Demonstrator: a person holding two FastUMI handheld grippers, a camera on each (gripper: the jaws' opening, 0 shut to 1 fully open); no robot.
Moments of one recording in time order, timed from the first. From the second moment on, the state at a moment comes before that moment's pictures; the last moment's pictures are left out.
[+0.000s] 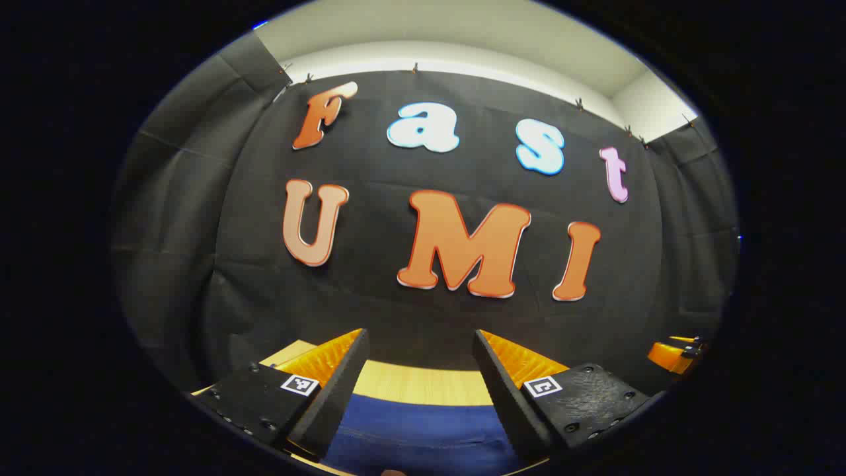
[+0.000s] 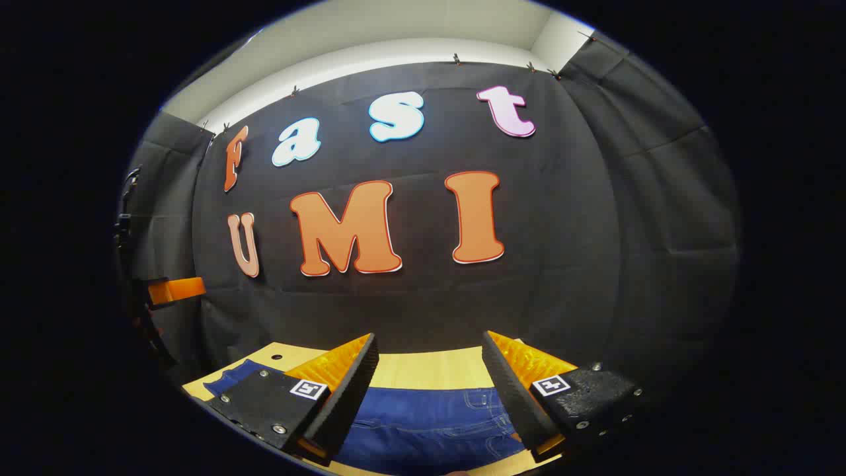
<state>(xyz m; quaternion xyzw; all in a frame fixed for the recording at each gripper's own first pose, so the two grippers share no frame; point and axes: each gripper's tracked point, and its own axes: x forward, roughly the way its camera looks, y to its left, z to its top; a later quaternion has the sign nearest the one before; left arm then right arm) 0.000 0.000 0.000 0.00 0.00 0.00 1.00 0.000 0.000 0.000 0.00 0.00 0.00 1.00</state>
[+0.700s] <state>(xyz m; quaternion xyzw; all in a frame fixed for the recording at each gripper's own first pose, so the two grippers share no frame) -0.028 0.220 -0.039 0.02 0.01 0.16 0.99 -0.020 -0.016 -0.078 0.00 0.07 -0.10 0.99</state>
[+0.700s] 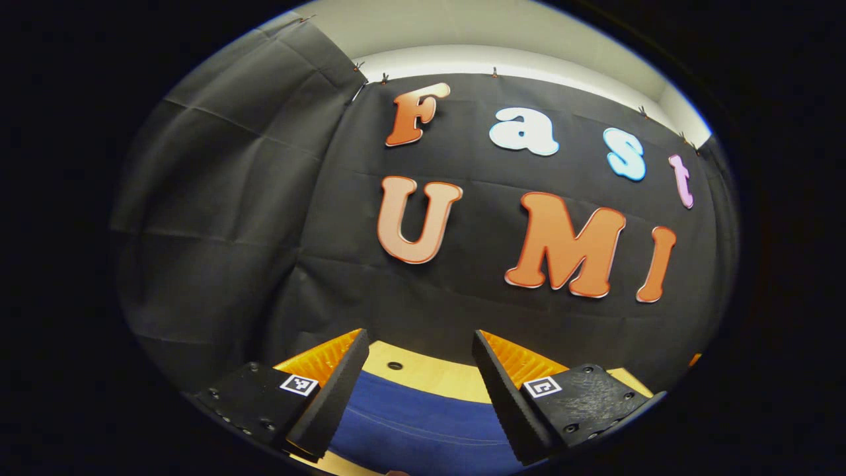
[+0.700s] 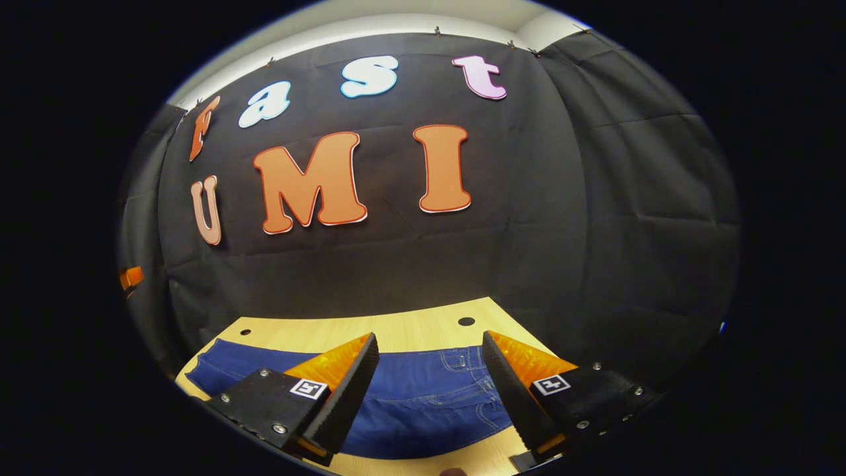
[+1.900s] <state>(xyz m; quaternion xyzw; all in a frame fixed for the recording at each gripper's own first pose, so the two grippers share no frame) -0.070 0.294 -0.133 0.49 0.15 0.02 0.86 0.004 0.055 -0.108 0.02 0.13 -0.05 0.99</state>
